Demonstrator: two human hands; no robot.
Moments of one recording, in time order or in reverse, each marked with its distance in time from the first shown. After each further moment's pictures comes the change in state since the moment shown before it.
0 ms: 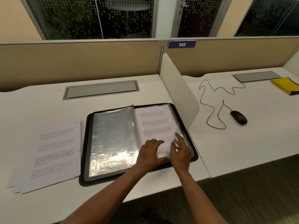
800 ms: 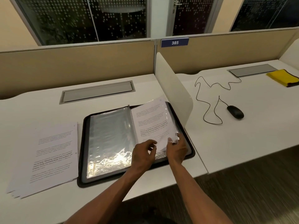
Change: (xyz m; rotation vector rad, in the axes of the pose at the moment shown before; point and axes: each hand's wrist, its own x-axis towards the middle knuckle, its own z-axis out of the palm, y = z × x) left_hand -0.008 0.006 0.005 -0.238 0.246 -0.082; right_hand 0.016 0.009 0.011 0.064 0.121 0.265
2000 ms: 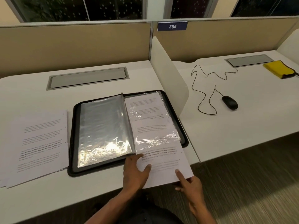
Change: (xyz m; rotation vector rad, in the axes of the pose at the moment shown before) left_hand -0.095 -0.001 0.003 -0.092 -0.115 -0.503; right_hand -0.090 0.067 -0.133 0.127 -0.274 0.461
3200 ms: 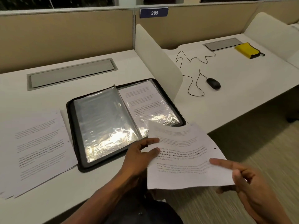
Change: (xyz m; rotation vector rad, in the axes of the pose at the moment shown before) left_hand -0.041 0.064 -0.120 -0.573 -0.525 -0.088; right_hand -0.201 -0.110 -0.042 -0.039 -0.143 -0.256
